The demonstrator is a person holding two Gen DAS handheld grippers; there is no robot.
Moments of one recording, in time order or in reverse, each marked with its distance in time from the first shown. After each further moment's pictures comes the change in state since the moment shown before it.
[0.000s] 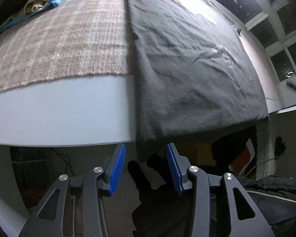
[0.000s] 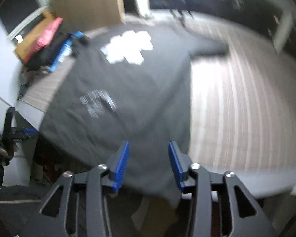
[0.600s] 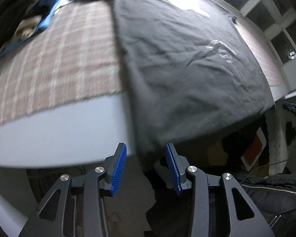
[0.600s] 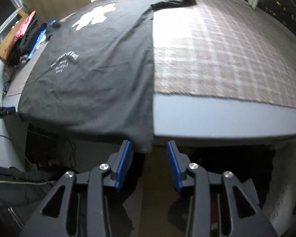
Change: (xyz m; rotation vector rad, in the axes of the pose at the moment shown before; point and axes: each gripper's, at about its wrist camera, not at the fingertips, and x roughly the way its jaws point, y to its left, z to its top) left arm 0.005 -0.014 0.012 0.094 0.035 0.082; right arm 0.020 -0.060 -0.152 0.192 0.130 -0.061
